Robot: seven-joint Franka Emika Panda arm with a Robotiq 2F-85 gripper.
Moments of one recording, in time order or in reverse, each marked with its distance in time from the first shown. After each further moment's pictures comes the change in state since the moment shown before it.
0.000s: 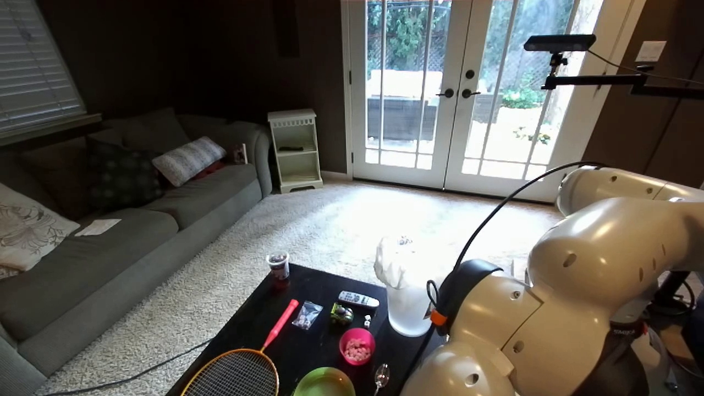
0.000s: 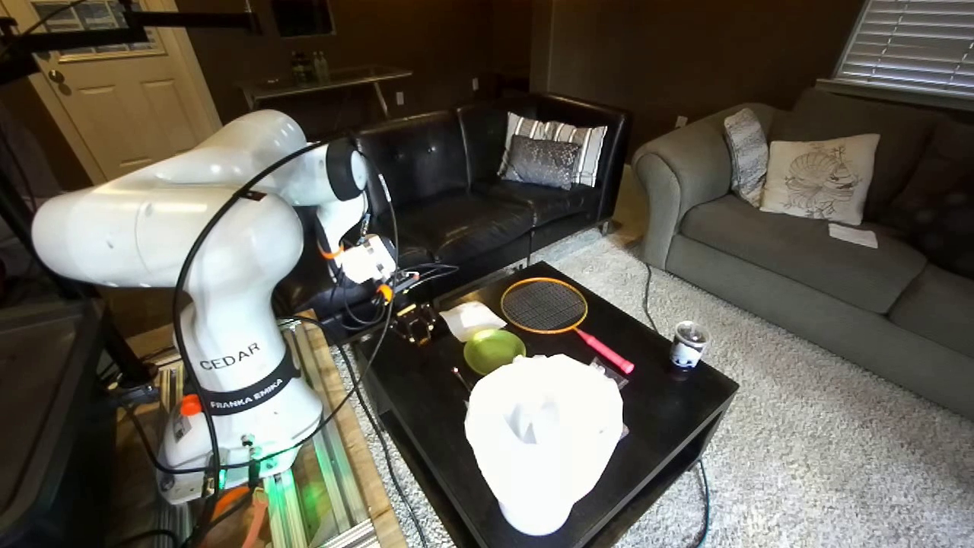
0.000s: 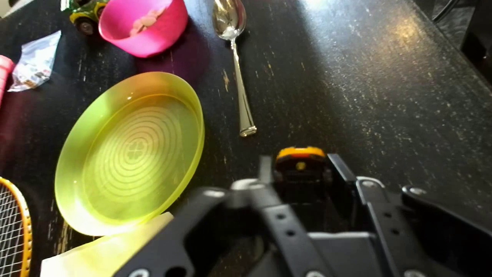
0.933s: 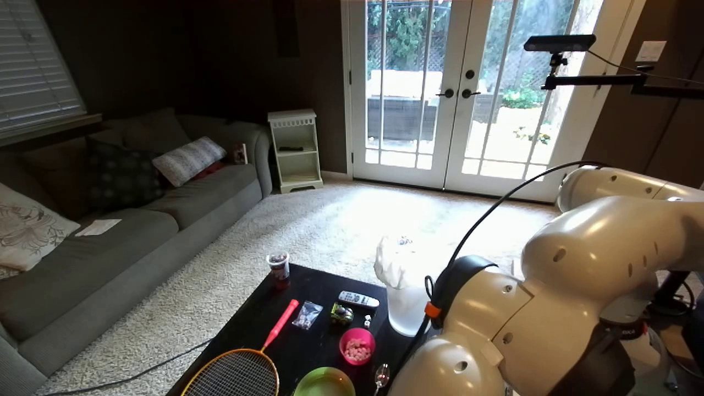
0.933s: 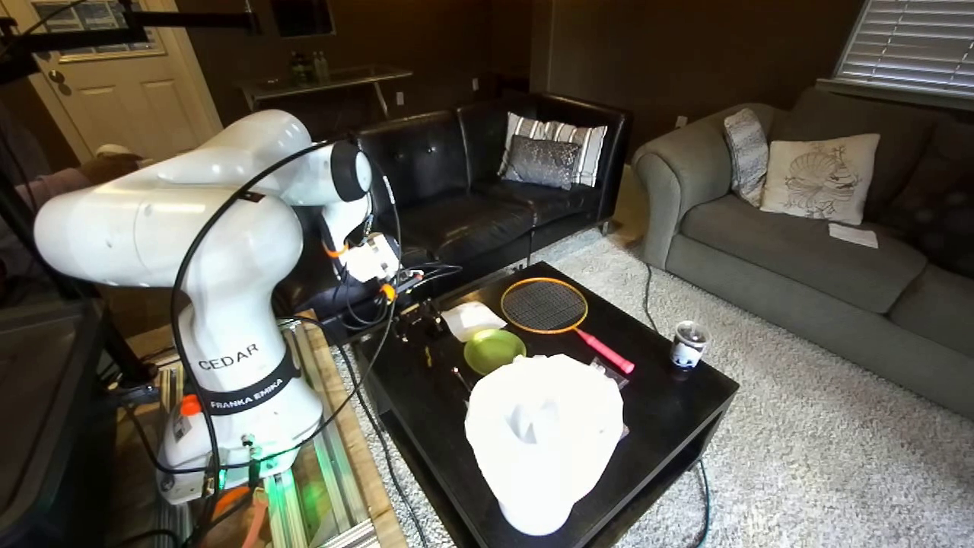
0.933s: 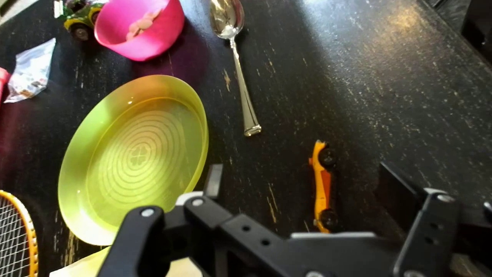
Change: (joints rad) arm -0.037 -0.001 0.016 0.012 -0.006 0.003 0.032
